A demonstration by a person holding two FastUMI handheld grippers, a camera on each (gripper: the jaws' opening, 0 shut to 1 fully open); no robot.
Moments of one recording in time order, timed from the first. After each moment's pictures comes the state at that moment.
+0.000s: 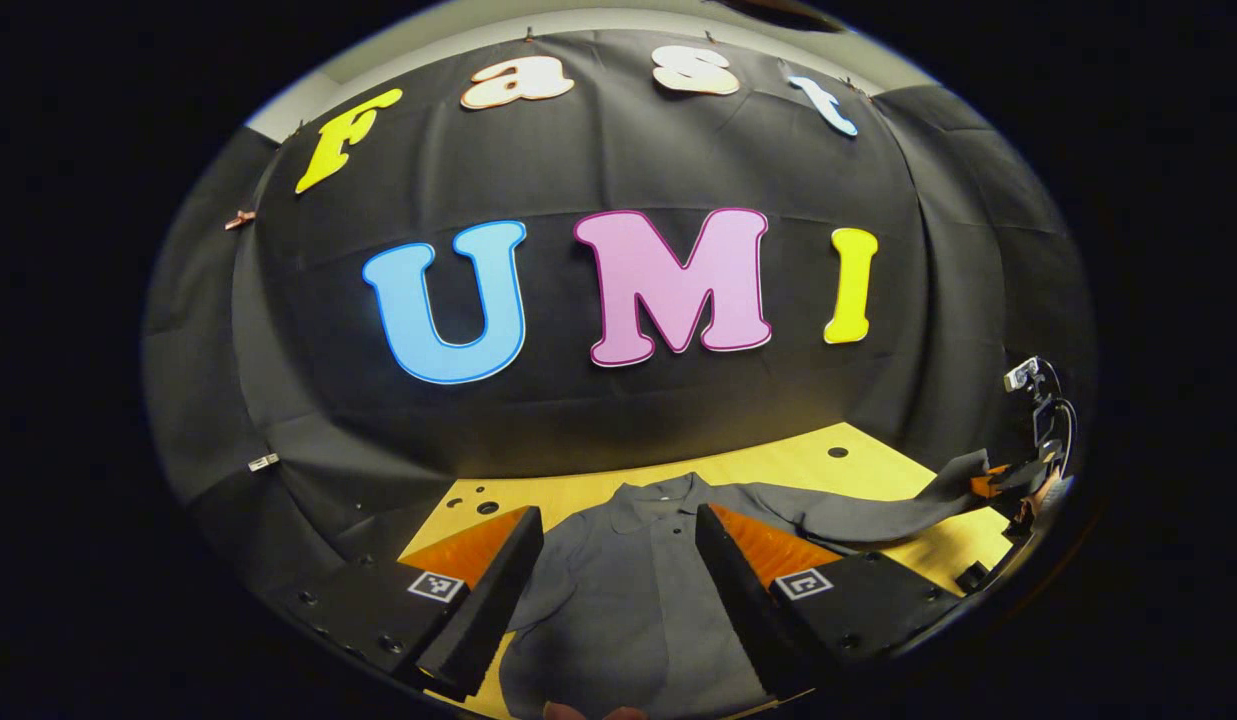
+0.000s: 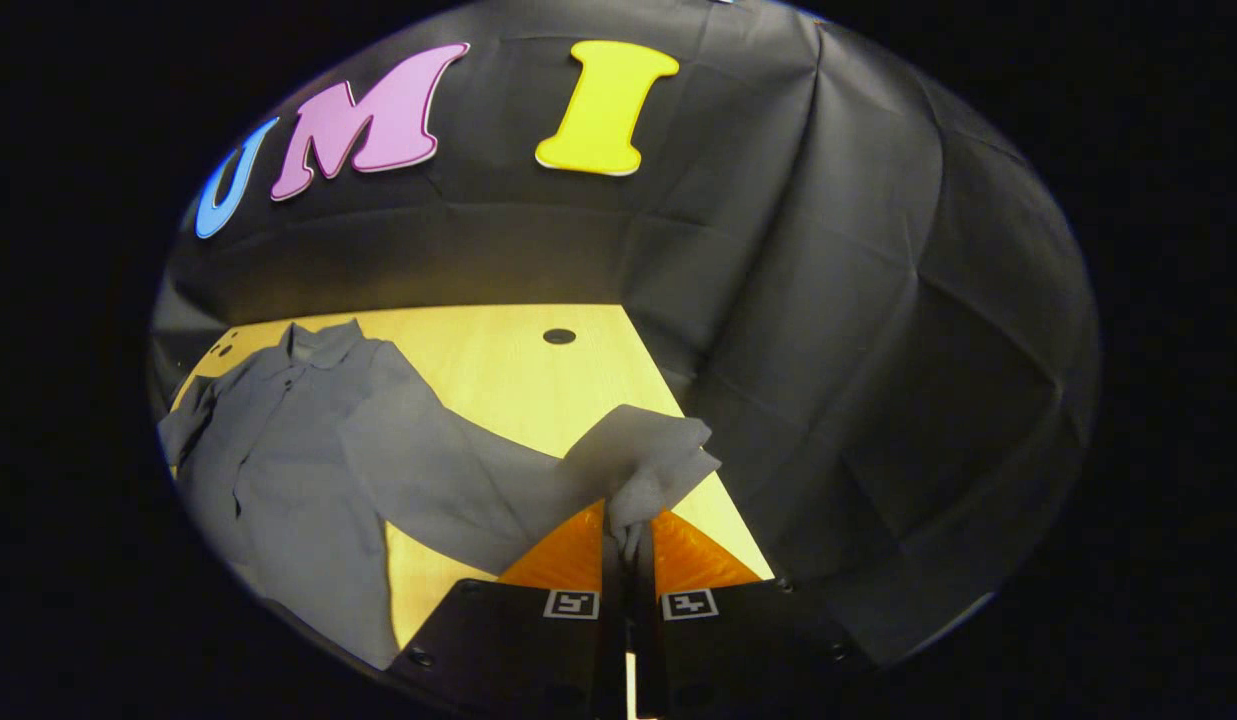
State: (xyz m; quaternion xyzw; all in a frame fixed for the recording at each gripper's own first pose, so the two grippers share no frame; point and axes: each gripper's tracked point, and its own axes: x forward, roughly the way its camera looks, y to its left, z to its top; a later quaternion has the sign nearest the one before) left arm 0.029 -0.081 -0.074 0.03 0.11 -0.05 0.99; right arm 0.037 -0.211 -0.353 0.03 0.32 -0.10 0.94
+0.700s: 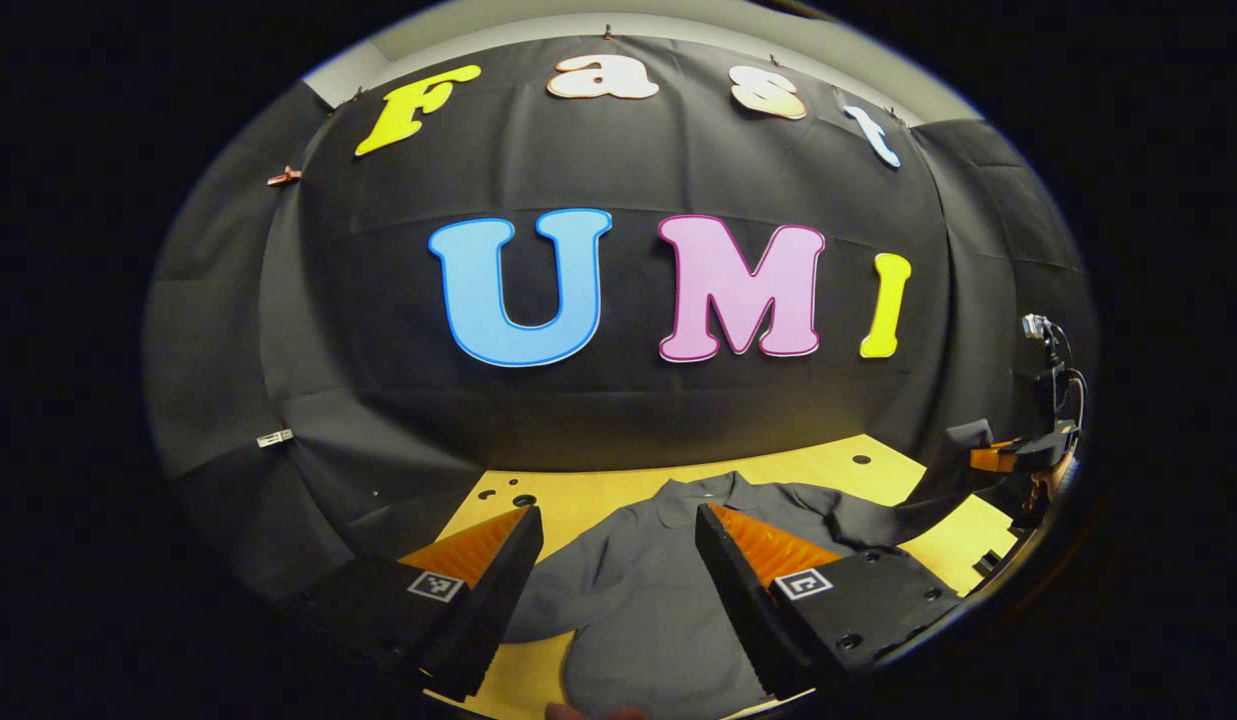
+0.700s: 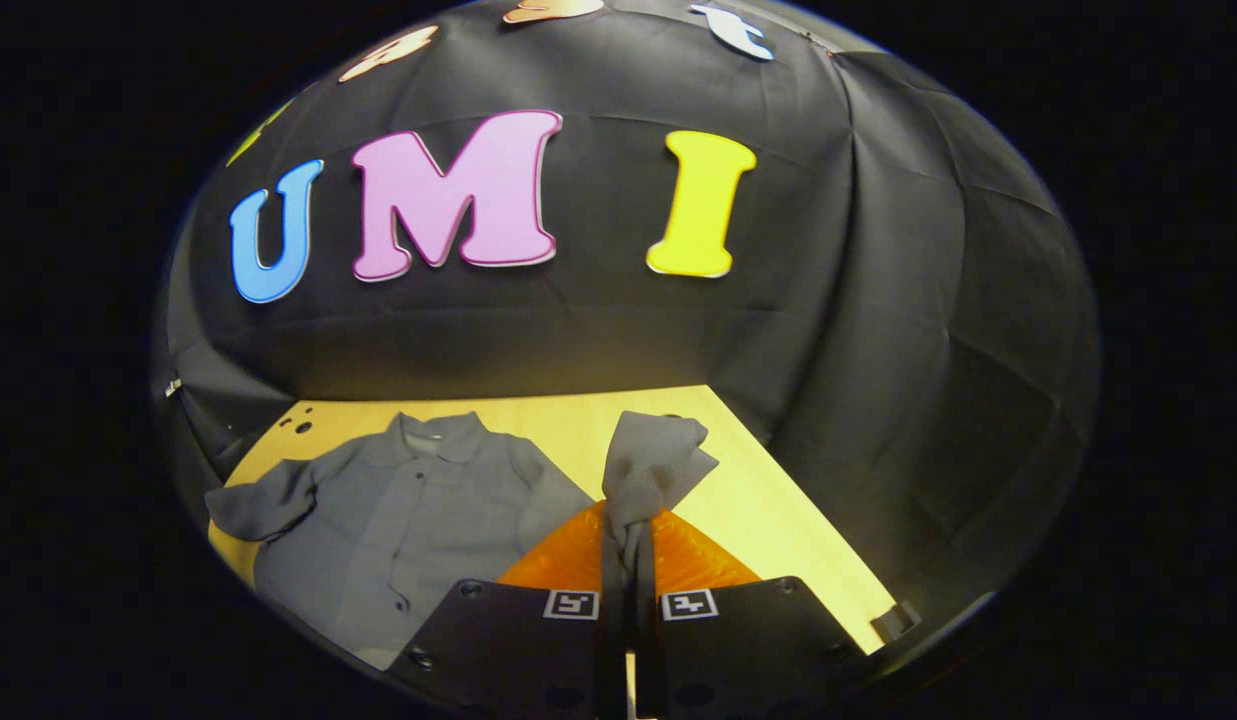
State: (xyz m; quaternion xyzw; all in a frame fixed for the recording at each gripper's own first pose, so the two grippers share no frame) left arm 0.027 0.045 -0.092 -0.01 0.10 -0.03 0.99; right arm 0.068 -0.041 -0.222 0.08 0.23 -0.05 0.97
